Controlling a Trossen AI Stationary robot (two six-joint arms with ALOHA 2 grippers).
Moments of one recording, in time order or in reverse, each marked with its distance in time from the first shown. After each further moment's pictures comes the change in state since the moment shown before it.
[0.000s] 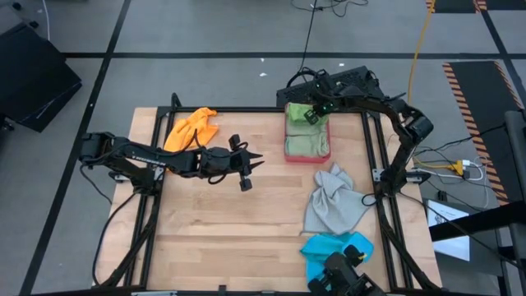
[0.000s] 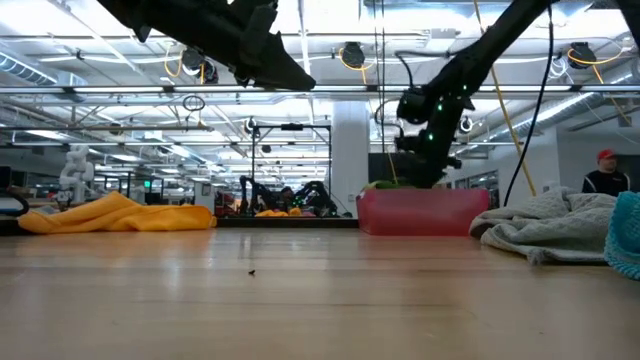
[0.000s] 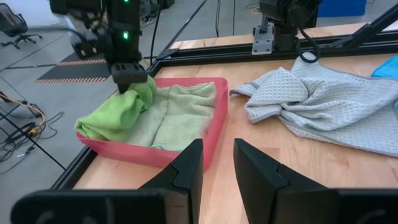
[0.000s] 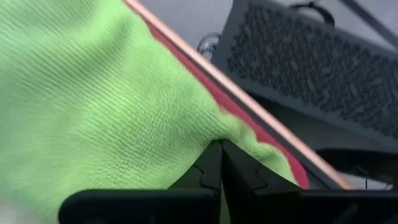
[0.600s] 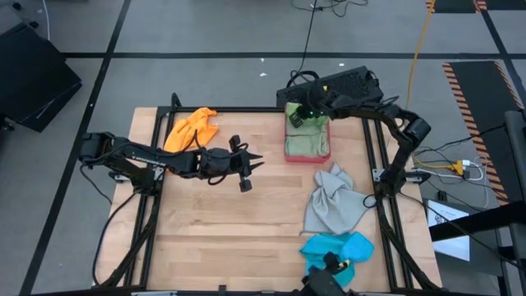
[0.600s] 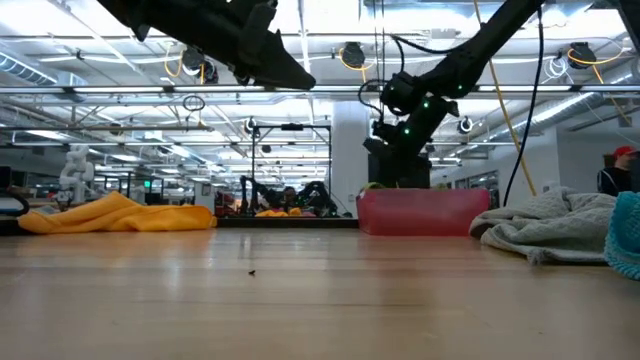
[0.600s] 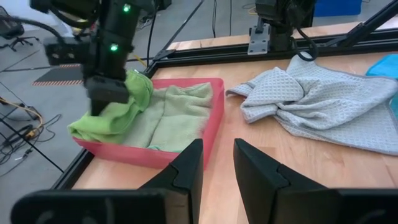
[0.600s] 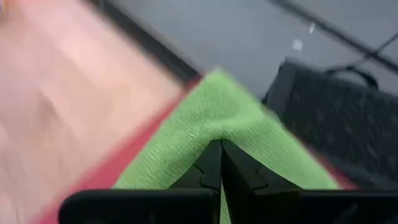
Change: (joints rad) left arm -0.008 0.000 0.000 0.000 0.000 0.006; right arm 0.142 0.006 -0.062 0.331 -0.053 0.139
